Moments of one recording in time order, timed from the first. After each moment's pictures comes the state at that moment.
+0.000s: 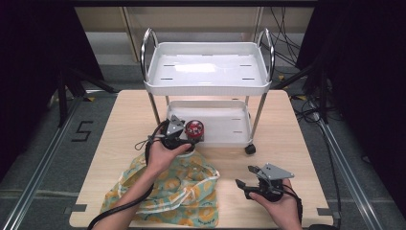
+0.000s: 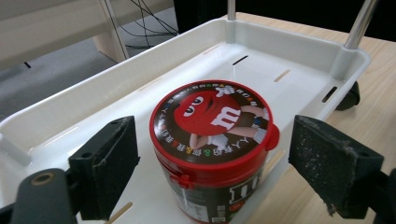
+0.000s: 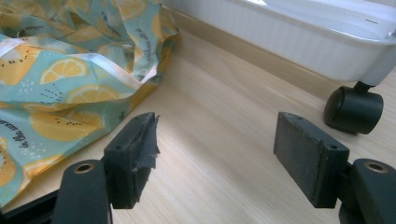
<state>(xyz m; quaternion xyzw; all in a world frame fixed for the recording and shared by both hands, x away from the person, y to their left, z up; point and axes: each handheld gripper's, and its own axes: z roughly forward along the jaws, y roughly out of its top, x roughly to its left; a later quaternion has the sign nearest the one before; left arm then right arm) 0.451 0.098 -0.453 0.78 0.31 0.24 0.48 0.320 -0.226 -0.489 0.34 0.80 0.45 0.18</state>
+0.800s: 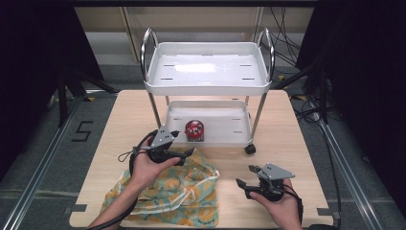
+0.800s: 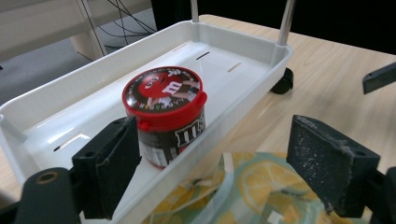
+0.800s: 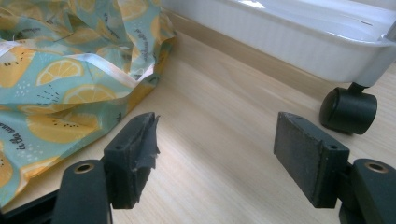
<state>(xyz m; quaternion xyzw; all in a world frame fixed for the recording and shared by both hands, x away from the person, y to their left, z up) 0.394 0.125 -0.434 0.78 0.29 0.20 0.51 0.321 -0.229 -0.488 0.34 0.80 0.45 0.19</state>
